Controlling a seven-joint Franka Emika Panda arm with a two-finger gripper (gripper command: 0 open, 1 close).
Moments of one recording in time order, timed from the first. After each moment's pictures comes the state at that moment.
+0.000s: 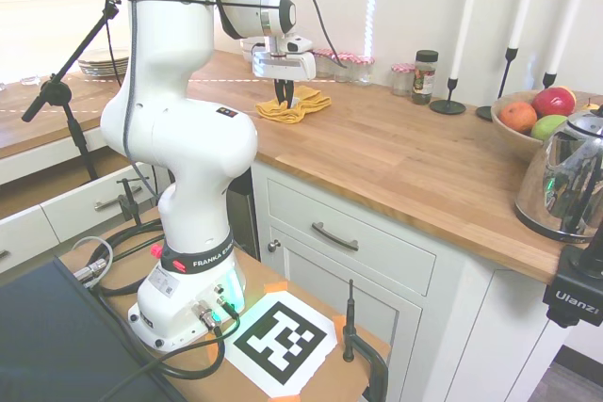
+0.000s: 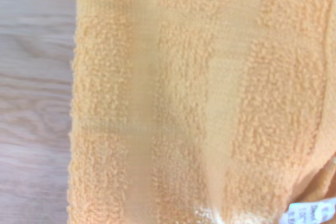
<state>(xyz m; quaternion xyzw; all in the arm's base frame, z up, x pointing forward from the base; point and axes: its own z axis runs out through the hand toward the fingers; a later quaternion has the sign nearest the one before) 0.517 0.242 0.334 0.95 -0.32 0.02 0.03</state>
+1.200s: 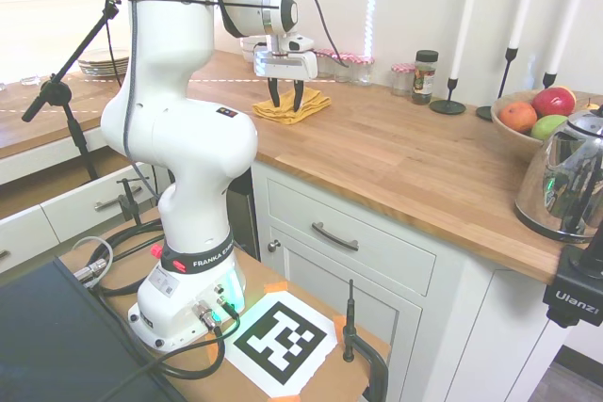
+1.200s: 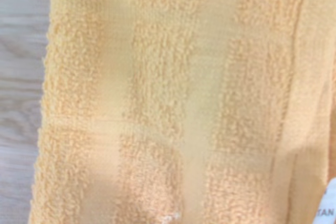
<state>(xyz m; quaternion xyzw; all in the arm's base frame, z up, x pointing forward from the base) 0.519 0.238 0.339 0.94 -0.33 0.02 0.04</state>
